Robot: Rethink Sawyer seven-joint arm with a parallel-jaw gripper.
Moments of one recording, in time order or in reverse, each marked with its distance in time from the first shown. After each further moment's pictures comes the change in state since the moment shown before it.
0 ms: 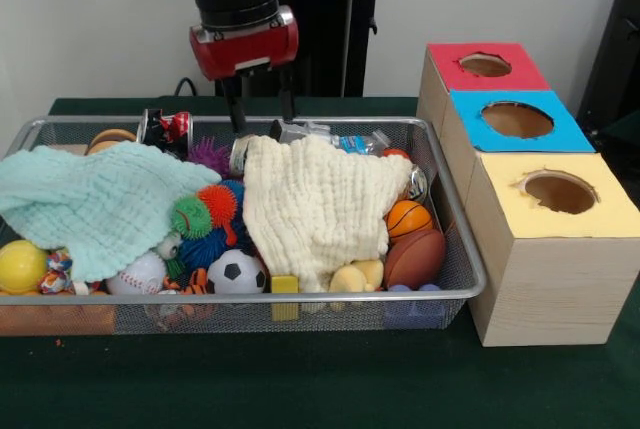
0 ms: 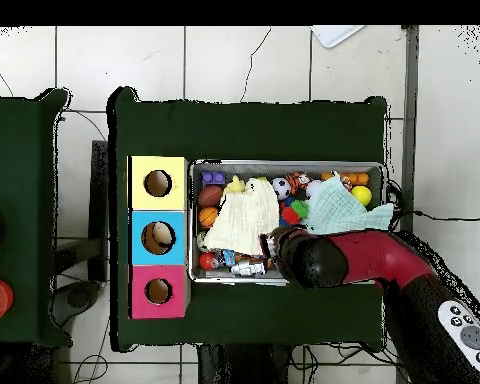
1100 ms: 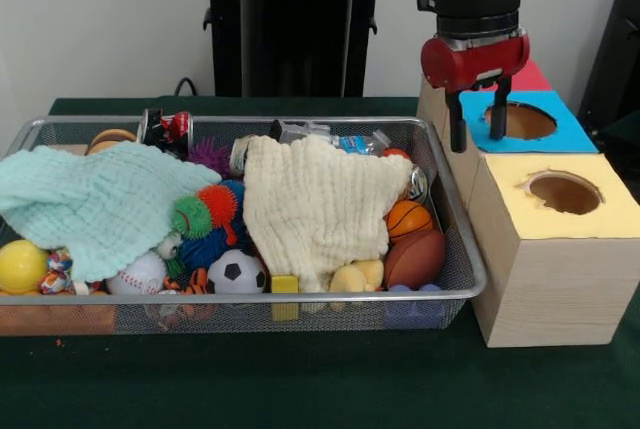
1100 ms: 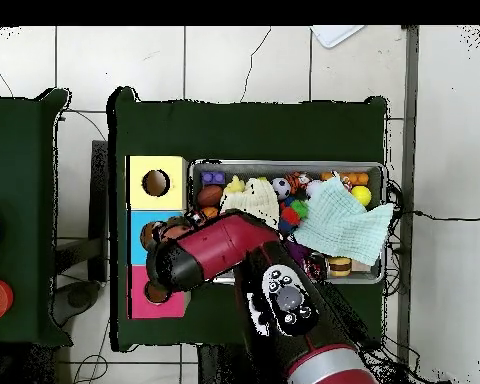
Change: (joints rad) arm 0.592 -0.036 -0.267 -0.060 0.049 -0.267 0.165
